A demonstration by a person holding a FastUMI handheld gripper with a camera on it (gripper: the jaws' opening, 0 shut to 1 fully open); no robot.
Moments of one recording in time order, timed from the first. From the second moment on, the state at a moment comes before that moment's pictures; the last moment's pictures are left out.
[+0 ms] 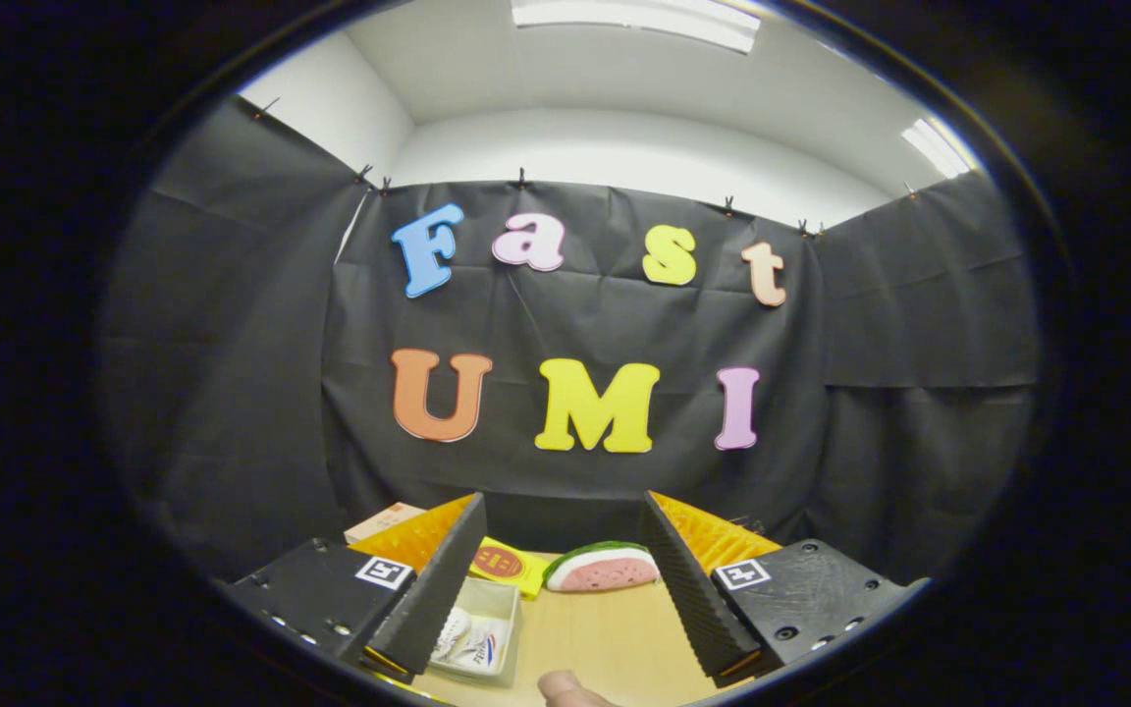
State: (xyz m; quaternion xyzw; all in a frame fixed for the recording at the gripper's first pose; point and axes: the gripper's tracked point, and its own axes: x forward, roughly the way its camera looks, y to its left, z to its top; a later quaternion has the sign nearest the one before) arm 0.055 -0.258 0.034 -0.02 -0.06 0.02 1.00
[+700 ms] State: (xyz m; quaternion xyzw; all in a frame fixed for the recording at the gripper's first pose) arm 0.077 -0.247 0.050 -0.02 -0.06 0.03 1.00
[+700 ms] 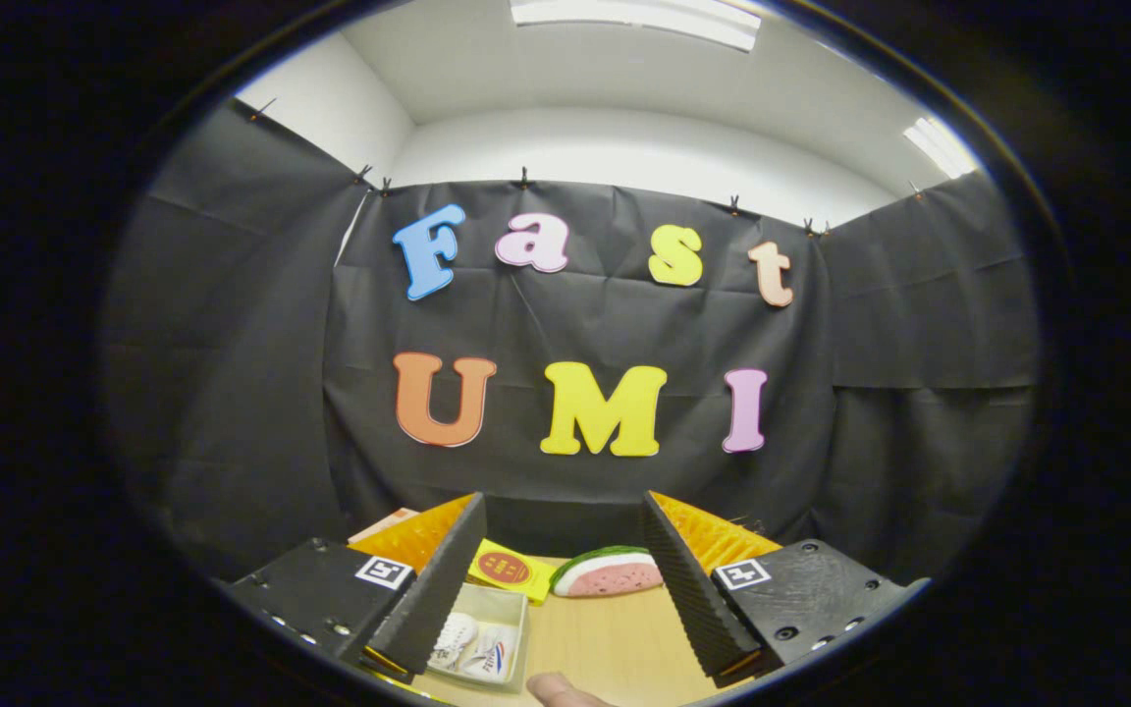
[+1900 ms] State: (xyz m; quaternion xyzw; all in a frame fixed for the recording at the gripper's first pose) arm 0.072 -0.274 0.042 -0.01 -0.03 0.00 1.00
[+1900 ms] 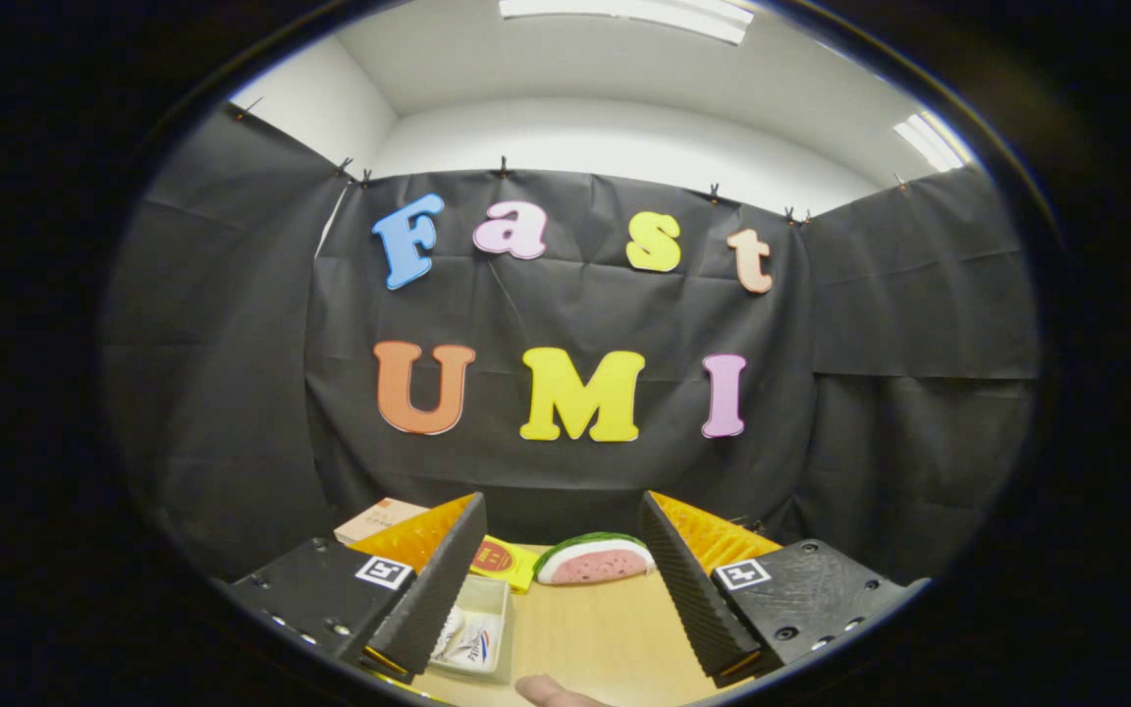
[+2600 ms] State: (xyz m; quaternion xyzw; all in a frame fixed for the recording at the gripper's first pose) arm 0.086 -0.270 0.033 0.00 -0.02 0.02 1.00
